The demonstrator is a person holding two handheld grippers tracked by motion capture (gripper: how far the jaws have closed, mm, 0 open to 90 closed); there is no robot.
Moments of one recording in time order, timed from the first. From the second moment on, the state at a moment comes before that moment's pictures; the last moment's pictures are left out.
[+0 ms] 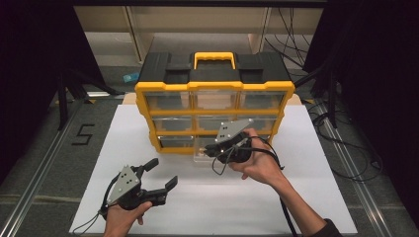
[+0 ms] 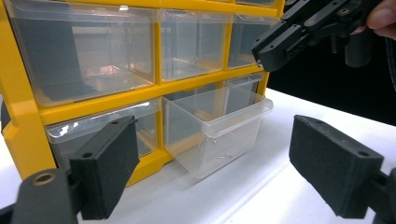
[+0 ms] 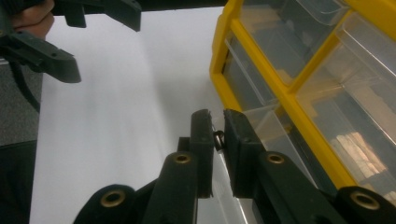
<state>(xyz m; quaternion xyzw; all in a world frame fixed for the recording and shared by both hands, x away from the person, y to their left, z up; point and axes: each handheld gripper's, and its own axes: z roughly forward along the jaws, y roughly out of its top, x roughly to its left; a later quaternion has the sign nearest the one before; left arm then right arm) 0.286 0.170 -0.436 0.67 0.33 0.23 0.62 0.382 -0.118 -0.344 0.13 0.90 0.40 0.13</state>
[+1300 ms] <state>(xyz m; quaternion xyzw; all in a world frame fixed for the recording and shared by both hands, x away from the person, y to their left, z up) 0.285 0.170 -0.436 0.67 0.33 0.23 0.62 0.412 -0.132 -0.364 0.17 0.89 0.39 0.16</state>
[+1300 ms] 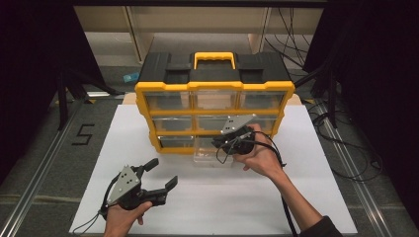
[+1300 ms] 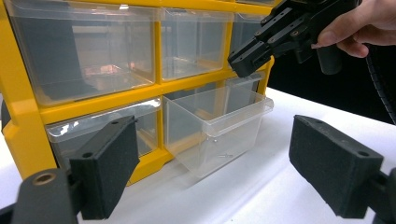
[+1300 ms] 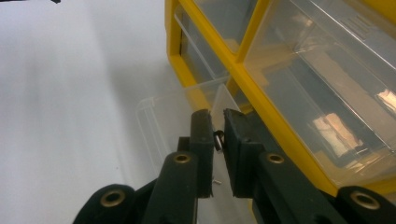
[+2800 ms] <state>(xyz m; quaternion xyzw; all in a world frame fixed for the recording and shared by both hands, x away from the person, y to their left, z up) 0.286 0.169 -0.436 0.68 0.33 0.23 0.62 0.426 -0.118 -0.392 0.15 0.91 0.37 0.15</state>
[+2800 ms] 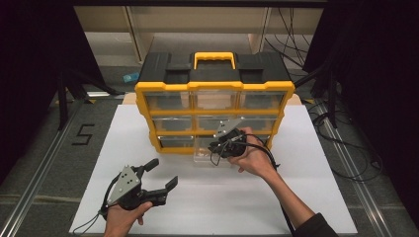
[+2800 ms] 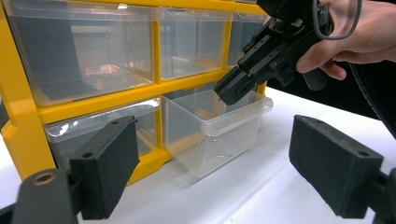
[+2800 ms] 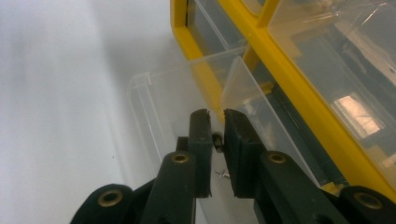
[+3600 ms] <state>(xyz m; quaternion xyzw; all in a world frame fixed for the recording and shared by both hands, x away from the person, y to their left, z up) 0.285 0.169 -0.437 0.68 0.33 0.23 0.61 0.403 -0.131 -0.367 0.20 0.87 0.43 0.14</state>
